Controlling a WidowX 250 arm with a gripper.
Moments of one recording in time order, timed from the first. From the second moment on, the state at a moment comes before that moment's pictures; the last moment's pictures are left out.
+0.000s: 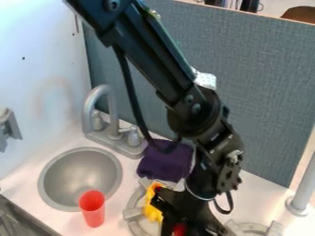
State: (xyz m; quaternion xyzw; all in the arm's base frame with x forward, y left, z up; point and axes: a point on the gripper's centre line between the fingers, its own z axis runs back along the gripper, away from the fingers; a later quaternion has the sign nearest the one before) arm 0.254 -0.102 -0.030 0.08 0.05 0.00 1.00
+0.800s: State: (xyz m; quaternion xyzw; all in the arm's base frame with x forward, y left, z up) arm 0.296 -0.197 0.029 0.00 0.00 -0.07 1.00
